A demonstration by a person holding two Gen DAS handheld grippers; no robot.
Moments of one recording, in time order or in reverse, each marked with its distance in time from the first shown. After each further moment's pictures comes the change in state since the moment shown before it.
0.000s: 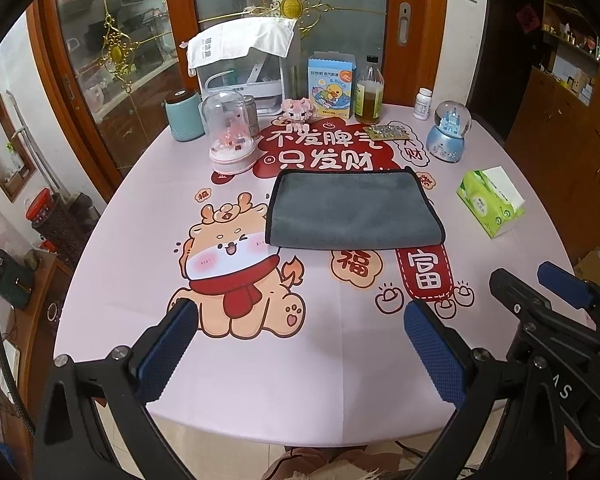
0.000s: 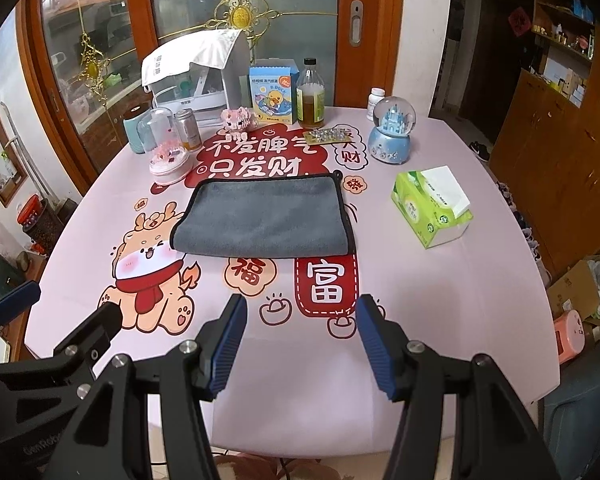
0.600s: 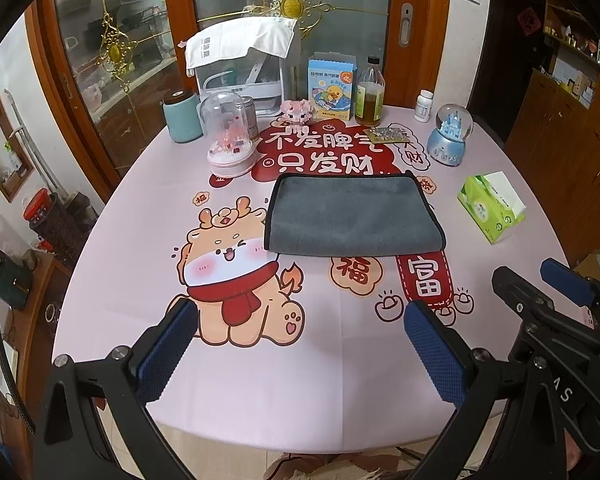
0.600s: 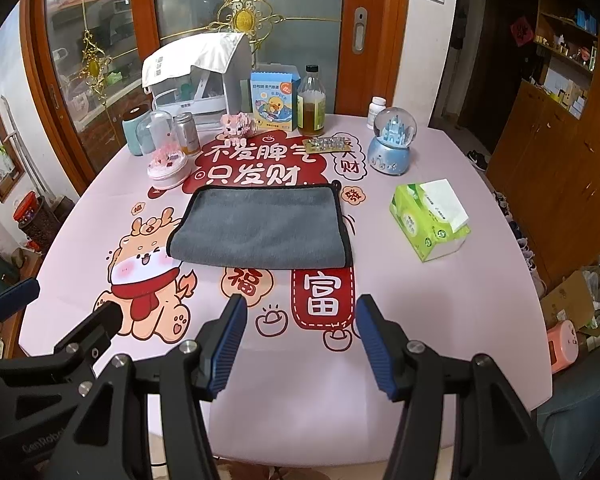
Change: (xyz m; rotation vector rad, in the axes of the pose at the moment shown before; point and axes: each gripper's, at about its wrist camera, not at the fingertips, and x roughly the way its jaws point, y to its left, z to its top) left arm 0.003 0.002 0.009 -0.006 0.005 -0.006; right arm 0.000 0.006 0.013 -0.026 -0.014 -0.020
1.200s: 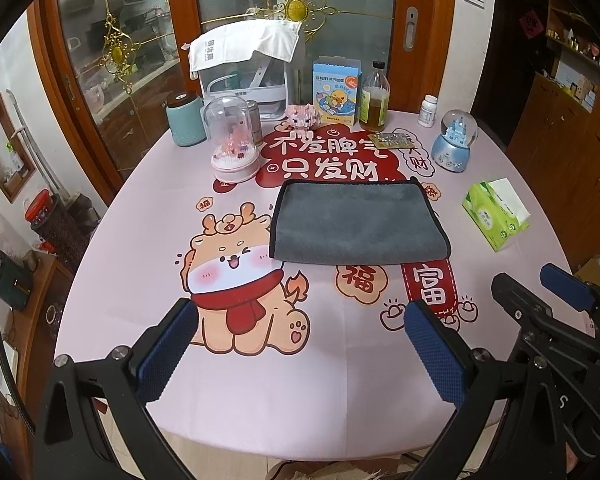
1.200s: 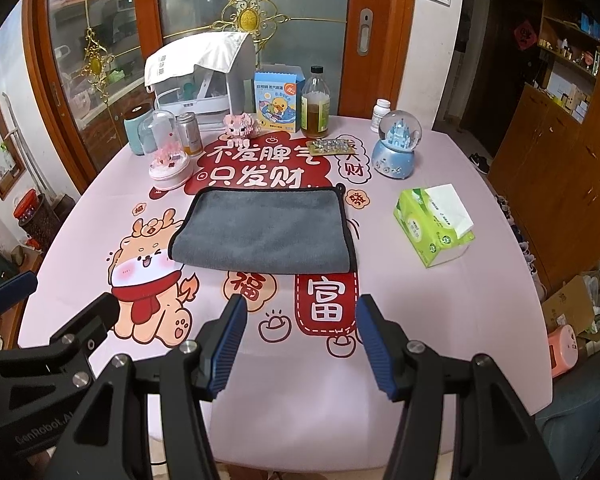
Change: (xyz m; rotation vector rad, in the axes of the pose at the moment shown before) left arm 0.006 0.005 0.015 -0.010 -0.007 0.004; right arm 0.005 0.004 0.008 -0.014 0.000 0.002
